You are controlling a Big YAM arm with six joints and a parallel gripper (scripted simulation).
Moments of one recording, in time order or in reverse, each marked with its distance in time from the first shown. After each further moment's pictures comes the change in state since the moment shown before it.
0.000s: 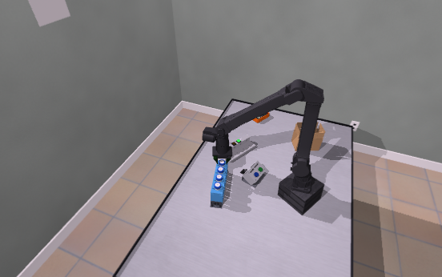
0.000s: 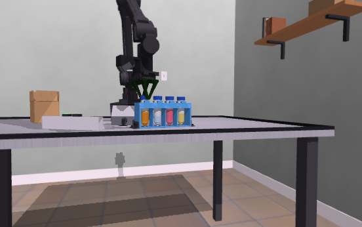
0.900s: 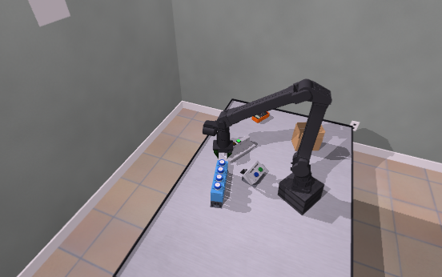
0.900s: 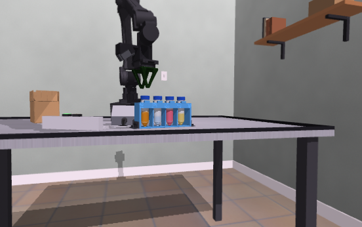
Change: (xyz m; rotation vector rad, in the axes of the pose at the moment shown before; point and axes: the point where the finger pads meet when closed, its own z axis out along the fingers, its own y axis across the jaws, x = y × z) arm 0.000 -0.003 -0.042 0.002 0.002 0.027
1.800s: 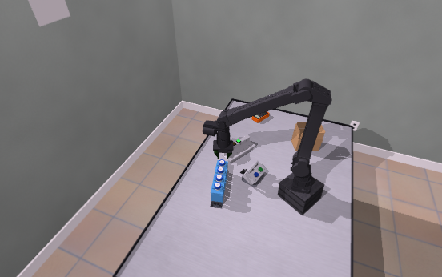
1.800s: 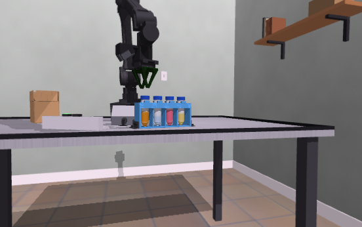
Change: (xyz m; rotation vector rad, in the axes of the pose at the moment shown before) arm 0.001 -0.001 0.000 0.004 0.001 0.001
